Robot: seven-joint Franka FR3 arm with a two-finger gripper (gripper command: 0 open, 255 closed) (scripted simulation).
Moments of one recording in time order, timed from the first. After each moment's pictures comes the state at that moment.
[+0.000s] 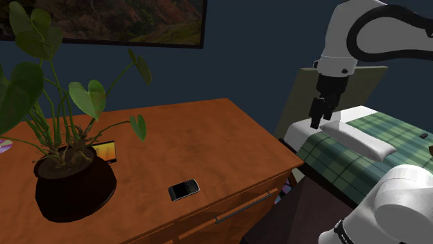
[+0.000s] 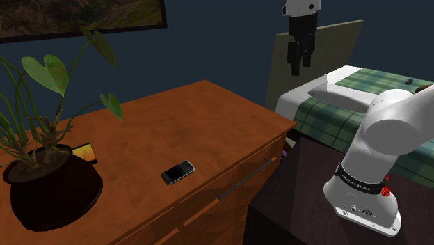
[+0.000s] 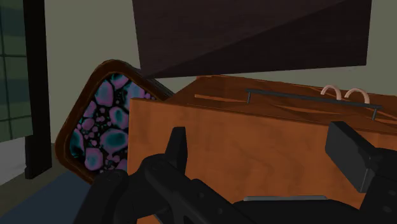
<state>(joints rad) 0.00 -0.77 -0.02 -2.41 -0.08 1.45 0.01</state>
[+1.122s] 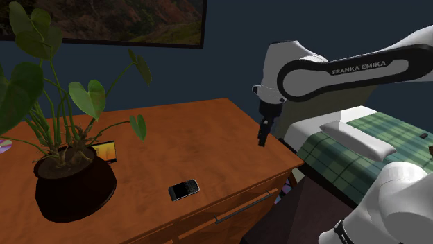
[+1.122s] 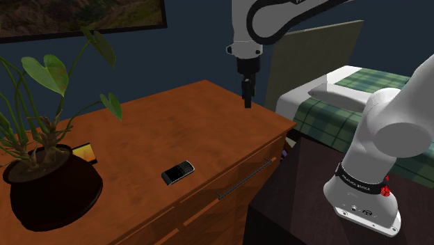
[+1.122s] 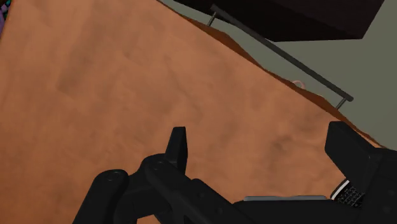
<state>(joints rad) 0.18 -0.38 0.02 -2.42 -0.03 1.93 -0.22</state>
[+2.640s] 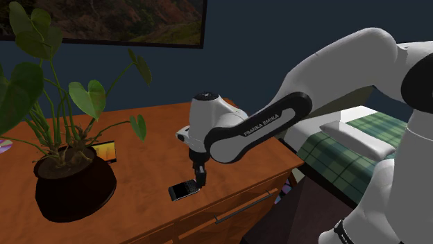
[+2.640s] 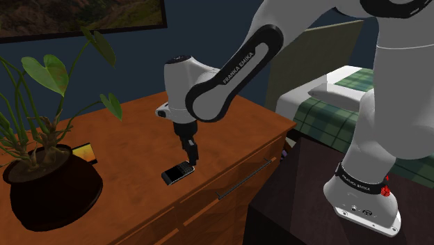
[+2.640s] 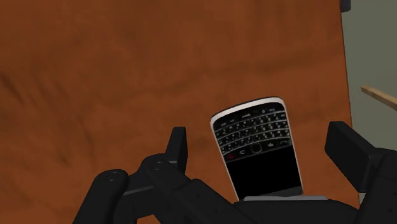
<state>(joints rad) 0.38 0.26 0.19 -2.14 -0.05 2.40 -0.51</state>
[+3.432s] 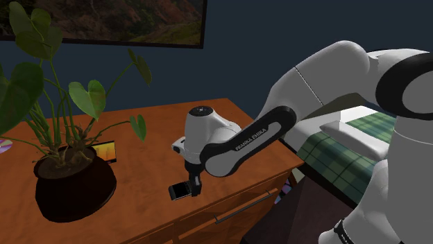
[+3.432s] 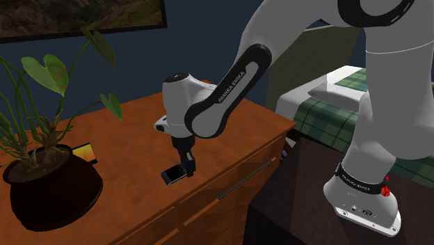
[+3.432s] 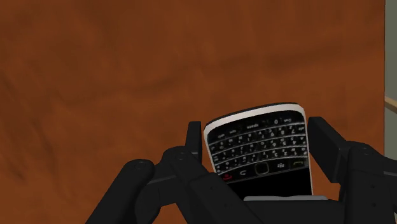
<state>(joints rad) 0.40 0.37 0.18 -2.13 -0.08 2.49 -0.50</state>
